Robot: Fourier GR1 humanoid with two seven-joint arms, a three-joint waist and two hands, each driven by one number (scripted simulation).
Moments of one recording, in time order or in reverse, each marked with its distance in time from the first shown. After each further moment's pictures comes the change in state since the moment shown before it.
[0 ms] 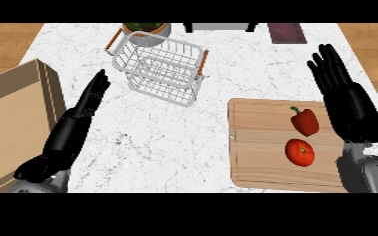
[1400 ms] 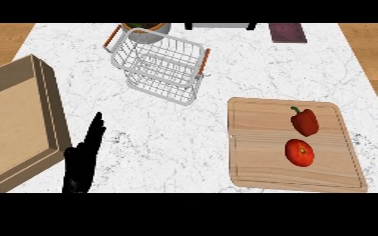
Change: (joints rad) left arm 0.182 -0.151 0.017 0.230 -0.006 0.190 0.162; right arm 0.865 0.158 -0.130 -0.506 0.591 -0.509 0.316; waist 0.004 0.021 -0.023
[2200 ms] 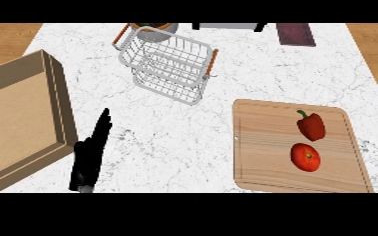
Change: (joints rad) left arm -0.047 -0.024 -0.006 0.045 -0.020 -0.021 0.000; right arm -0.239 -0.025 0.235 -0.074 0.683 0.342 0.715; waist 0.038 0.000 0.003
